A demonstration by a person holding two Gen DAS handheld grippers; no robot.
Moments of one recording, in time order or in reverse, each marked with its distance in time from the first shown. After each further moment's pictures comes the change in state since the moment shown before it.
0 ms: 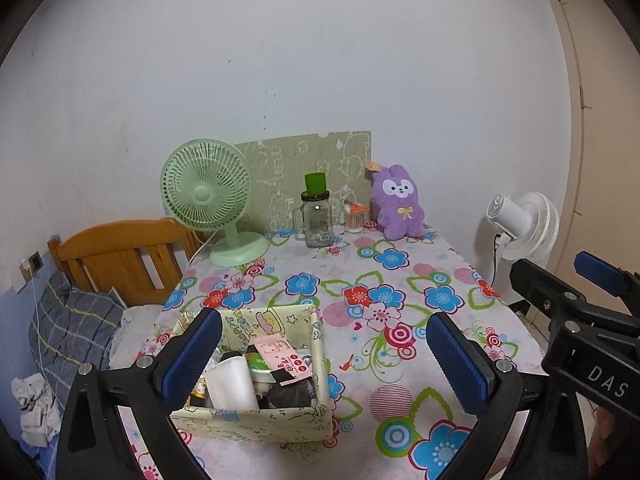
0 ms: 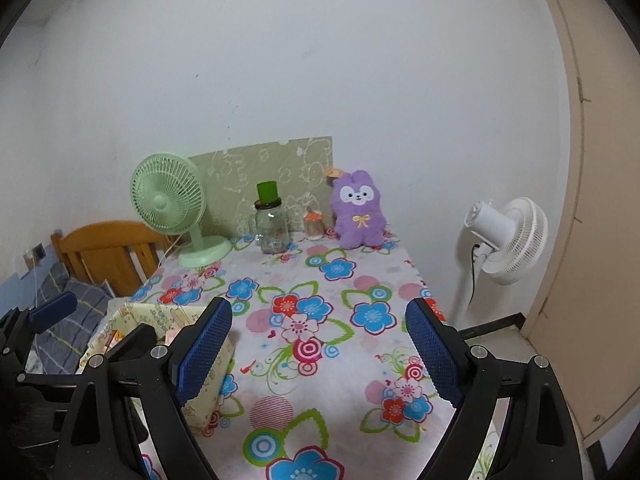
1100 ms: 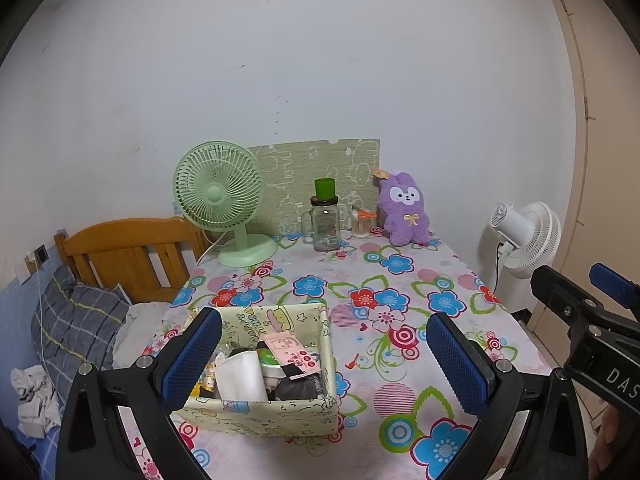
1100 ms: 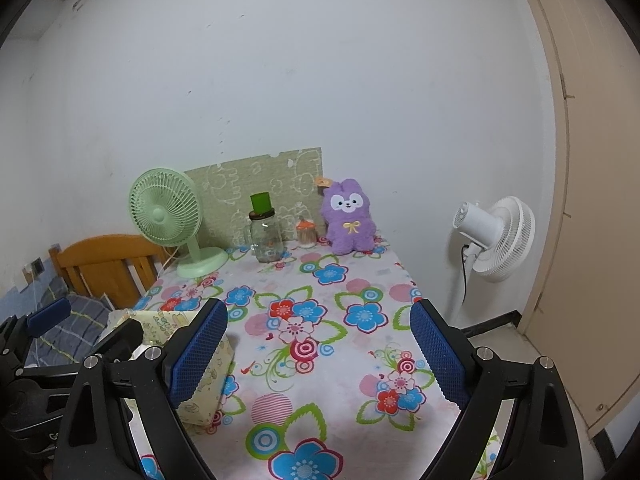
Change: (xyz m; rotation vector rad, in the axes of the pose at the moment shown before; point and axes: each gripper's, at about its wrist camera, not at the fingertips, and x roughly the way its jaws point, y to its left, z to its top) left arm -0.014 0.012 -0.006 -0.034 -0.017 0.018; right arm -0.024 -0.006 -0.006 0.032 -0.034 -0.017
